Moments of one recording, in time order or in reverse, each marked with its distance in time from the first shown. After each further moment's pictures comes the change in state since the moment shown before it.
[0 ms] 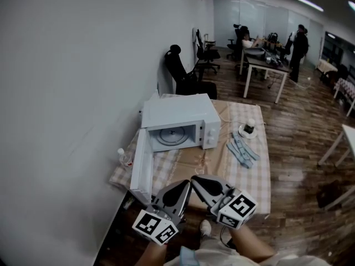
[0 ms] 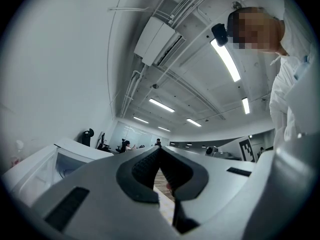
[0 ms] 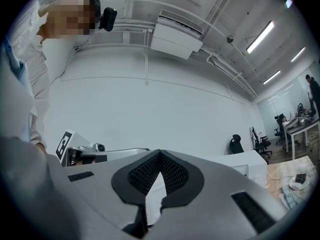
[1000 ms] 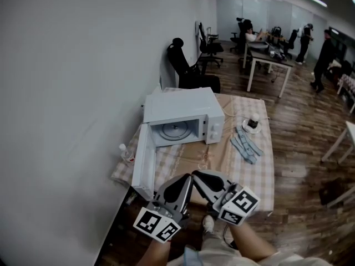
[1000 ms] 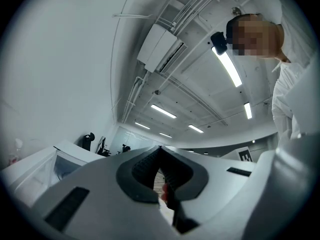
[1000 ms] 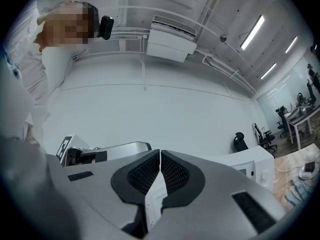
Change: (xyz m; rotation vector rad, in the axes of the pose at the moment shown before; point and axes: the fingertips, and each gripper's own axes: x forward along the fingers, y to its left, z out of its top) left arm 0.003 0.007 0.012 -0.022 -0.079 0.018; right arm 0.009 -0.004 -0.002 0.071 -0.061 0.027
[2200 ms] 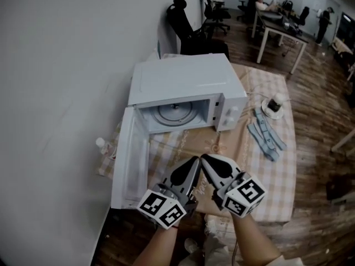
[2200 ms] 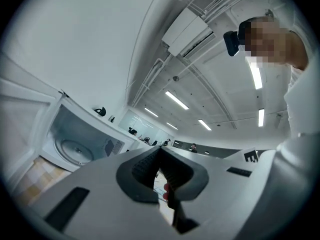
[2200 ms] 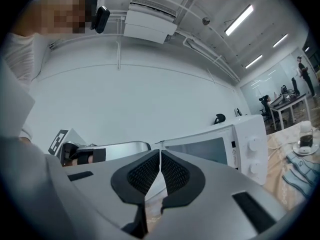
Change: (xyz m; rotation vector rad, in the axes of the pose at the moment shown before) left arm 0.088 0.167 -0.153 -0.194 0.131 0.070; right arm 0.061 -0.180 -0.146 0.082 0.143 -0.161
